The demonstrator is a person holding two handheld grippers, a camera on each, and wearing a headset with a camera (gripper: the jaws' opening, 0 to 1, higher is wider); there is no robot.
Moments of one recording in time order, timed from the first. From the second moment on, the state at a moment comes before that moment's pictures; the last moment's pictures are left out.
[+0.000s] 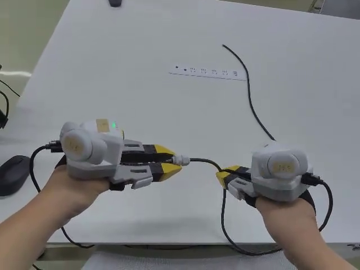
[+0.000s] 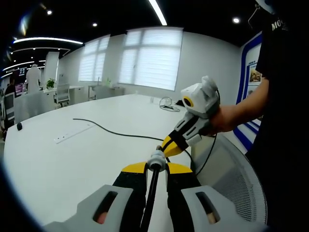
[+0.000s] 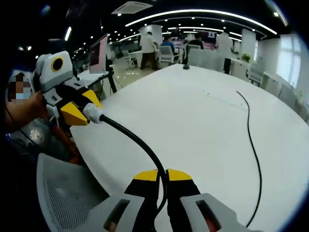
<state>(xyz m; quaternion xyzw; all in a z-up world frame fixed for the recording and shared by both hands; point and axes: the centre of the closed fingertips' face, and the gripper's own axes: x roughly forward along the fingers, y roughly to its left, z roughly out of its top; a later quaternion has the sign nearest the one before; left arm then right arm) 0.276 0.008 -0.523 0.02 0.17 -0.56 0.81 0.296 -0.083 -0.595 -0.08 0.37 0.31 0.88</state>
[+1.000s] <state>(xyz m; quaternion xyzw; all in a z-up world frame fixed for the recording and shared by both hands) 0.268 0.004 -0.518 0.01 0.18 -0.57 0.81 0.285 -0.073 -0.577 -0.12 0.32 0.35 0.87</state>
